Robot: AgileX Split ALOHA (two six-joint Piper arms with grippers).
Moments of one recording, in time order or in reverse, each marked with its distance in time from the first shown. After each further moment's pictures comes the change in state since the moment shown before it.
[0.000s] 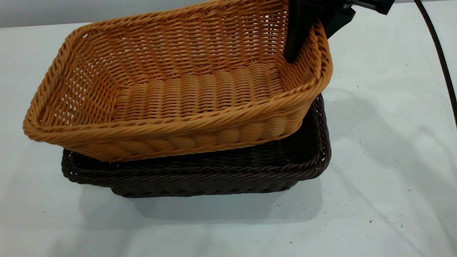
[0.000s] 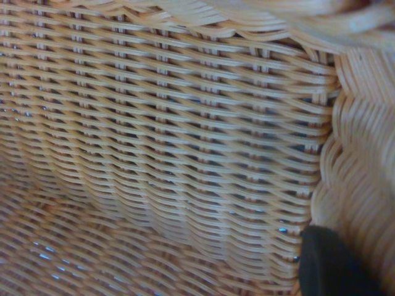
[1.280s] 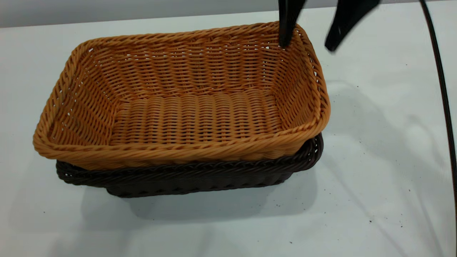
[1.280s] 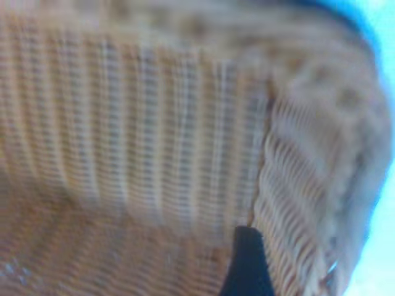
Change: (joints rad) left arm 0.000 0.000 0.000 0.001 0.000 0.000; right arm -0.004 0.047 -0.172 -0.140 0.112 0.066
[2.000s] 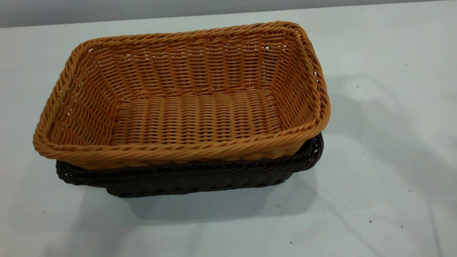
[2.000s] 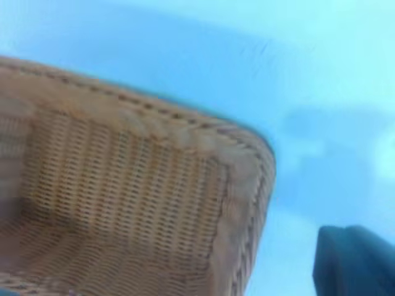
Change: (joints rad) left arm 0.000 0.000 -0.053 -0.031 0.151 -0.217; right arm 0.000 -0.338 -0.069 -0.152 0.001 -0.067
